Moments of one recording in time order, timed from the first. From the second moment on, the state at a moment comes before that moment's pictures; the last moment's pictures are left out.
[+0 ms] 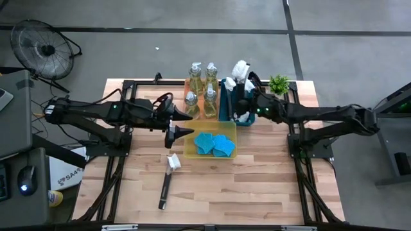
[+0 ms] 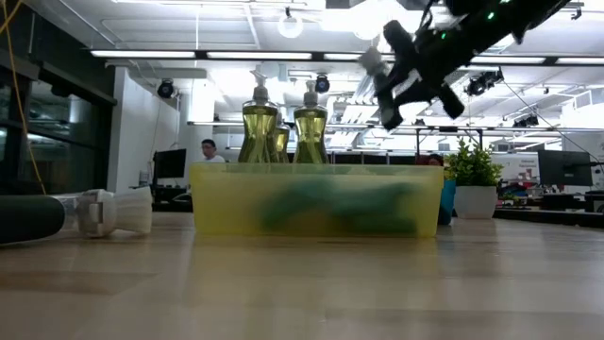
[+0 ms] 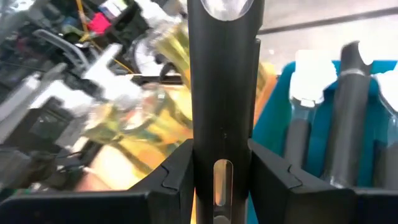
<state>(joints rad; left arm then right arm) -0.14 1.12 1.19 -0.32 -0.19 -0.36 -0.24 1.13 0.70 0.02 0.42 0.84</state>
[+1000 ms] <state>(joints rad) -0.14 1.10 1.19 -0.42 -0.19 -0.37 -0.36 1.50 0.86 -0.06 0.29 0.99</state>
